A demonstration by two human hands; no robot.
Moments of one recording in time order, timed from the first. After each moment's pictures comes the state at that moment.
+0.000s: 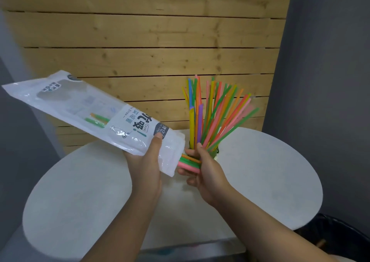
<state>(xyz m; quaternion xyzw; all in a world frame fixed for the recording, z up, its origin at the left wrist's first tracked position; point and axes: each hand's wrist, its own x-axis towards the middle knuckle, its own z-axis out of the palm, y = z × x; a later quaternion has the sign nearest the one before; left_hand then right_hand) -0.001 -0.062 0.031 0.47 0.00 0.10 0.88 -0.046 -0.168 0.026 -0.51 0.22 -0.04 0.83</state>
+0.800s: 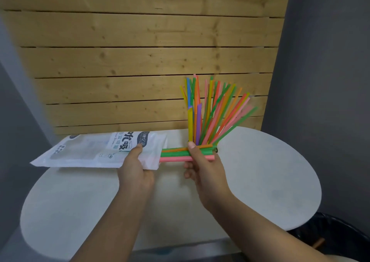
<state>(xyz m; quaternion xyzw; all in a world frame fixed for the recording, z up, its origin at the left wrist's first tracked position) 0.013 -0.045 0.034 0.34 0.18 -0.03 0.92 -0.056 -0.159 0.026 -0.50 0.15 -0.19 0.83</state>
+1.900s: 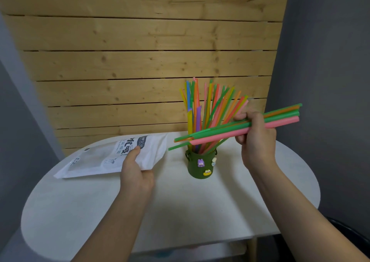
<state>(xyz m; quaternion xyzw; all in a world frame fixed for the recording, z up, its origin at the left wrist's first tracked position) 0.014 -0.047 0.032 0.26 0.18 -0.02 0.95 -0.054 -0.242 0.086 -0.51 0.14 -0.39 0.75</state>
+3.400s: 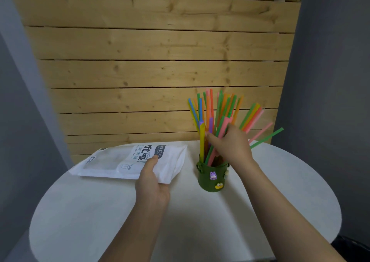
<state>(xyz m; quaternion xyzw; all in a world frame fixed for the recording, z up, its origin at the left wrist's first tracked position) 0.013 -0.052 0.034 0.29 0.17 -0.05 0.94 0.012 -0.225 0.068 -0.88 0.17 -0.28 0.35</state>
